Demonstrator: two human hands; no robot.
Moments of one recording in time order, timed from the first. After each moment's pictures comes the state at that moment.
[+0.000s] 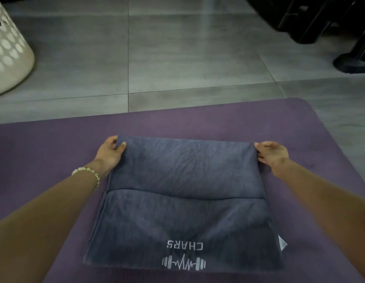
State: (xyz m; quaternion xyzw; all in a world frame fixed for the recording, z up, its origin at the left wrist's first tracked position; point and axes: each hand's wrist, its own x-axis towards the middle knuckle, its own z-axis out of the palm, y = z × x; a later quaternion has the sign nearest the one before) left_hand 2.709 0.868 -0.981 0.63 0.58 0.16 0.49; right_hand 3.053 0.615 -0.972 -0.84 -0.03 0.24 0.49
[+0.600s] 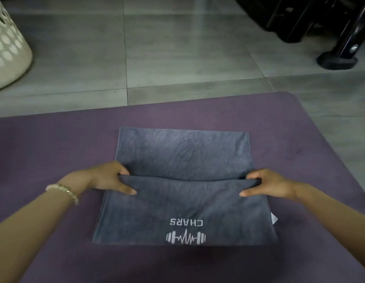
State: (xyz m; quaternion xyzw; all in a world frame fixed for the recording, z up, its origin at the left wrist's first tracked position) left_hand 2.652 0.817 -0.930 0.82 0.32 -0.27 0.39; right_hand 2.976 0.528 -0.920 -0.79 -0.38 0.47 0.13
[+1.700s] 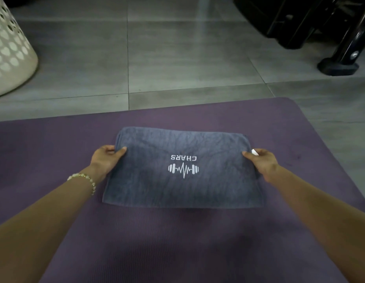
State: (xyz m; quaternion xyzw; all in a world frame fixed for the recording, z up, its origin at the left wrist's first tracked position) left_hand 2.683 0.827 -0.949 0.60 0.63 0.15 0.47; right_hand 3.003 0.583 -0.945 -0.85 -0.04 0.30 0.43
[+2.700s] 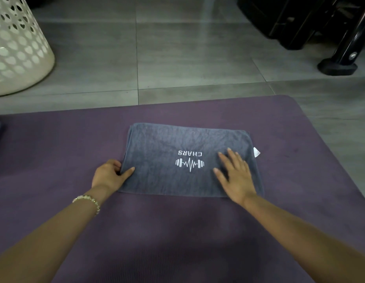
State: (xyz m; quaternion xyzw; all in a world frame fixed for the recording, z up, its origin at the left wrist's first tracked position) left_hand 2.617 0.770 -0.959 0.72 0.61 0.05 0.32; right_hand 2.889 0.550 -0.959 -0.87 -0.45 0.14 0.15
